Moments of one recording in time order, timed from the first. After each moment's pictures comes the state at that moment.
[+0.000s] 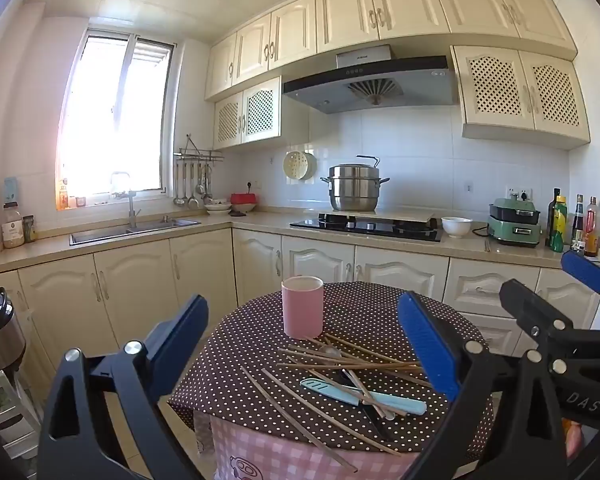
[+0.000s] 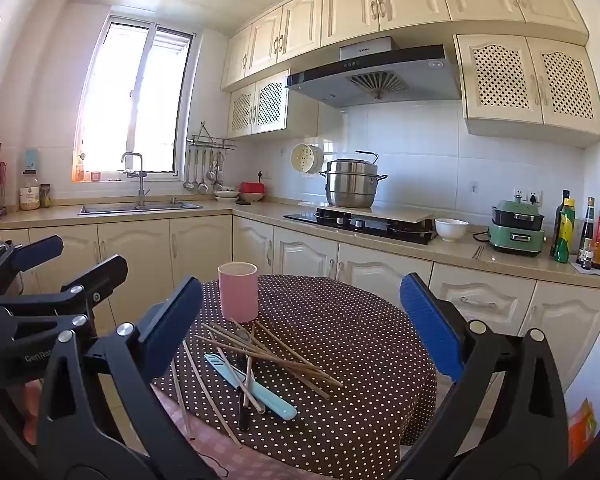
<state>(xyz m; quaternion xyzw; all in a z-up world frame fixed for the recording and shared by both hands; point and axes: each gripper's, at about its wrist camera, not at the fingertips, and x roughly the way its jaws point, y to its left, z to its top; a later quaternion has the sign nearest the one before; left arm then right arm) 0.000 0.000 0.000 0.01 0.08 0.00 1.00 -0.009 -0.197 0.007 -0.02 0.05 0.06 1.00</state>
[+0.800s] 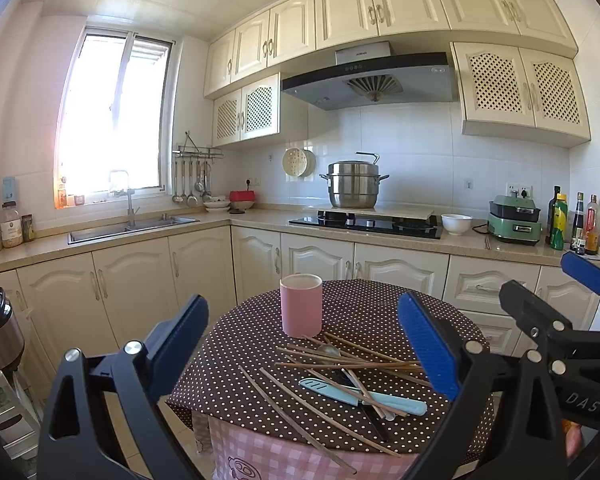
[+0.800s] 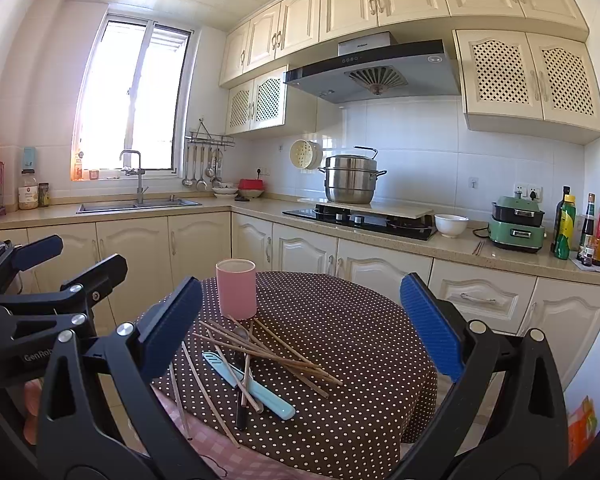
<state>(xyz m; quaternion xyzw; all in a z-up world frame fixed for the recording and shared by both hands) 0.003 0.001 -0.006 0.01 0.09 0.00 1.00 -0.002 -0.202 0.009 -0.02 0.06 0.06 1.00</state>
